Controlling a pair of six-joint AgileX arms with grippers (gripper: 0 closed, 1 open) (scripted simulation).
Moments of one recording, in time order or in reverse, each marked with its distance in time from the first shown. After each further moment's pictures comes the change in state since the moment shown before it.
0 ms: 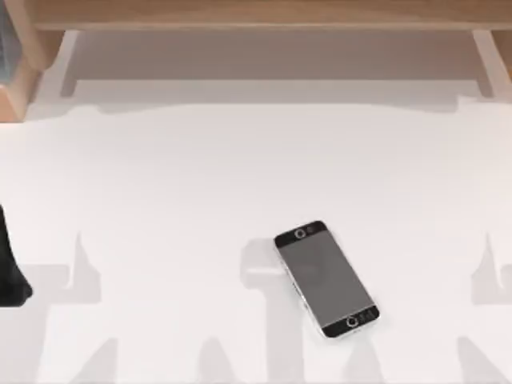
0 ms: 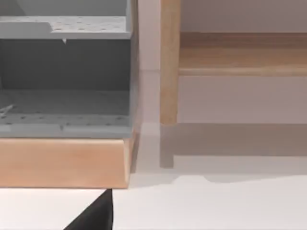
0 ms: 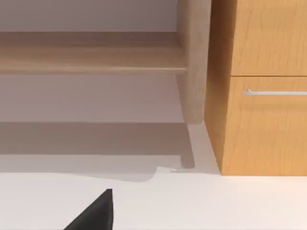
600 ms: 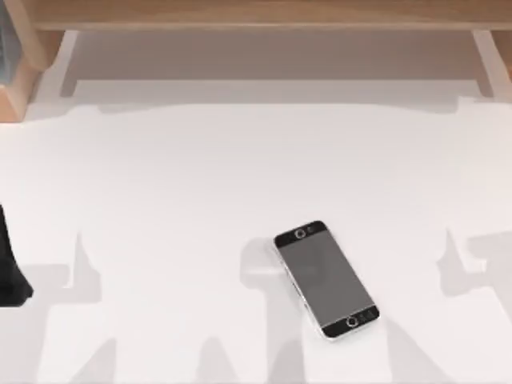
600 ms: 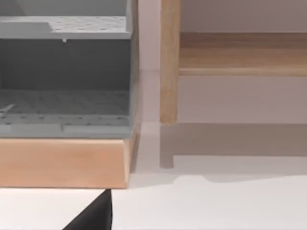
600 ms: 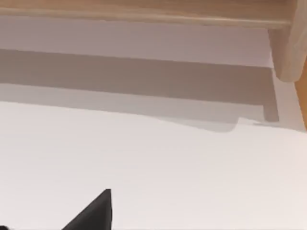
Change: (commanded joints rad) left arm 0.000 0.000 0.000 0.000 0.000 0.000; right arm 0.159 0.351 0.282 -0.166 -0.040 0.021
